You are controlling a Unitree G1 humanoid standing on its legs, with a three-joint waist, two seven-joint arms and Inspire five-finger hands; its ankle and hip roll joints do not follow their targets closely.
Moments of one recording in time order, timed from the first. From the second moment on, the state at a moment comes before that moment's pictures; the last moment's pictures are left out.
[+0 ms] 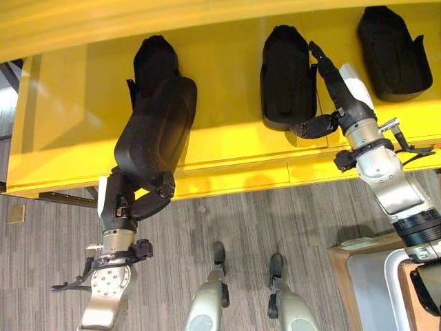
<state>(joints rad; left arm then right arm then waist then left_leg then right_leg) 0.16 0.45 0.05 -0.15 -0.27 -0.29 0.23 -0.76 -0.77 0.34 0.21 -0.04 -0.03 -0.14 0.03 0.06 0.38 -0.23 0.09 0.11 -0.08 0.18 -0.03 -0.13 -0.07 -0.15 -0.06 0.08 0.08</state>
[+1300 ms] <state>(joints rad) 0.13 0.45 0.09 -0.17 -0.22 -0.31 0.25 -0.96 -0.92 0.42 0.20 -0.20 -0.03 -0.13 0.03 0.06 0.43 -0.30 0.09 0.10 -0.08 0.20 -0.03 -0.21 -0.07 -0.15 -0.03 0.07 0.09</state>
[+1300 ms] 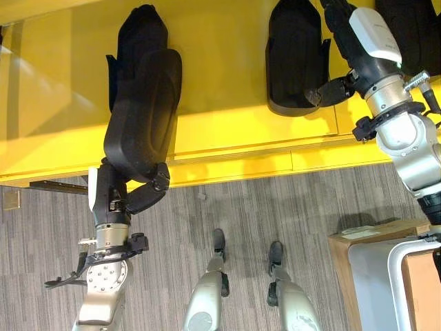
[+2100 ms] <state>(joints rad) 0.15 0.45 0.09 -0.19 -0.19 -0.30 0.26 -0.98 -0.92 0.46 0.19 -0.23 -0.04 -0.11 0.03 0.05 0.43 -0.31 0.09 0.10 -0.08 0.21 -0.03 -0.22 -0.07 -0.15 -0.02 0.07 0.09</state>
